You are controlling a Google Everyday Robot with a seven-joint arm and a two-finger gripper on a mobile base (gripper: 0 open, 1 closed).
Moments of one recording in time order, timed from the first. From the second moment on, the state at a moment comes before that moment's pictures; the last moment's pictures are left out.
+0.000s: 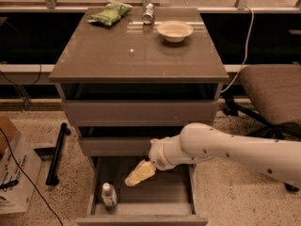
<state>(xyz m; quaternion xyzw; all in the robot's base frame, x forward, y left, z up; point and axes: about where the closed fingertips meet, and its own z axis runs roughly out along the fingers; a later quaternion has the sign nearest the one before) 0.496 0.021 0.600 -0.46 0.80 0.26 0.28</state>
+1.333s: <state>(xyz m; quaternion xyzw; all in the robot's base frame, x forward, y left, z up) 0.511 0.057 0.493 -0.44 0.81 0.30 0.25</state>
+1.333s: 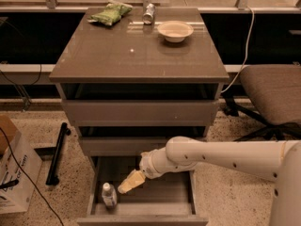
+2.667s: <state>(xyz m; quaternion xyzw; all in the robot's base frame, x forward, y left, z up) 0.537 0.140 0.289 -0.37 0.79 0.41 0.27</state>
